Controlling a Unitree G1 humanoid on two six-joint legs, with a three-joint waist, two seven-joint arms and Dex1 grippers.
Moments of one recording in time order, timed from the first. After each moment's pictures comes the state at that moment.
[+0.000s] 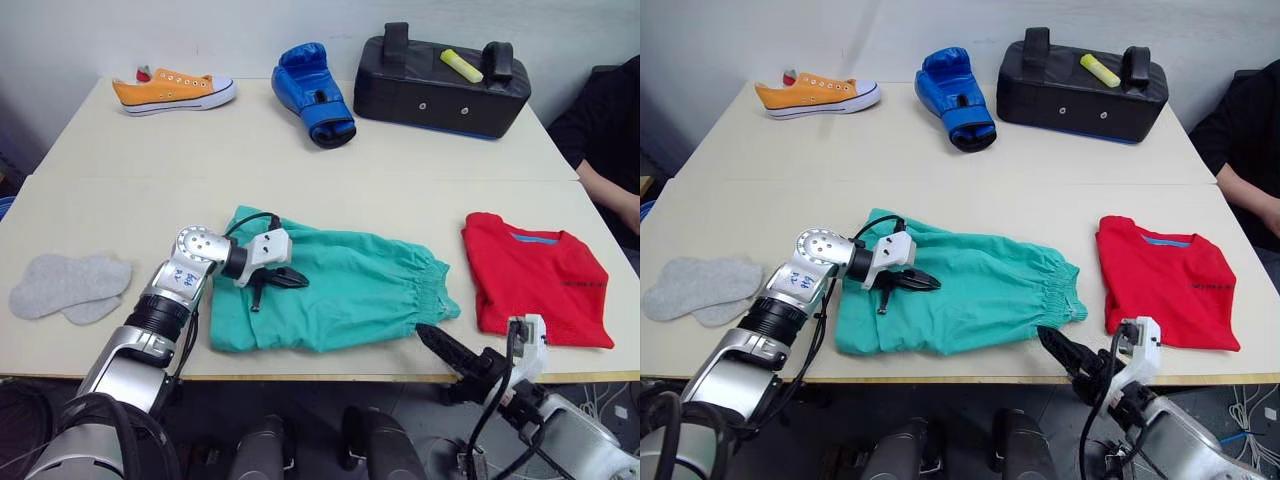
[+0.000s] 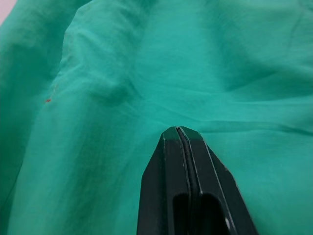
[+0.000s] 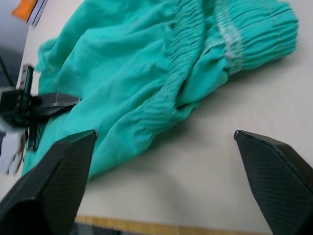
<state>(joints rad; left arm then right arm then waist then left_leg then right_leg) -0.79 0.51 -0.29 0.56 -0.06 -0.03 -1.24 0.31 -0.37 -0.38 -0.63 1.61 0.90 -0.27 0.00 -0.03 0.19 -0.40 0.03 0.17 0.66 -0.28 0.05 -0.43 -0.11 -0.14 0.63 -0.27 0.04</state>
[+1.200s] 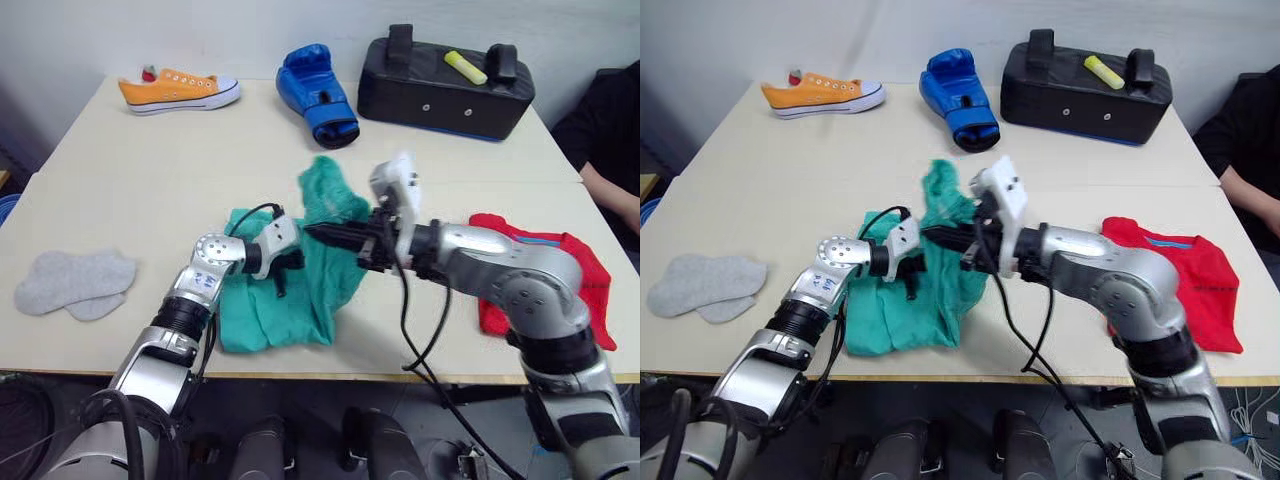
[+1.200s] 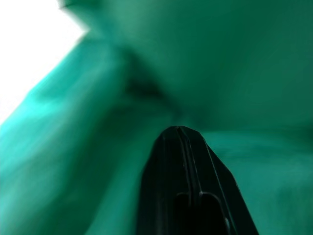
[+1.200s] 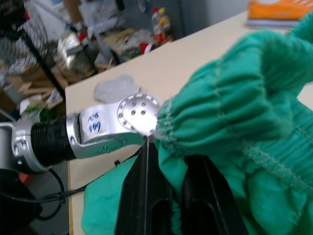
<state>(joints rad) -0.79 0.41 -0.16 0.63 -0.04 0.06 -0.93 -0.79 -0.48 0.28 -0.26 0.92 0.88 0.45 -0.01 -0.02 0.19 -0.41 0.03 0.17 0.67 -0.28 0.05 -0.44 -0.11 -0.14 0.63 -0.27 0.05</state>
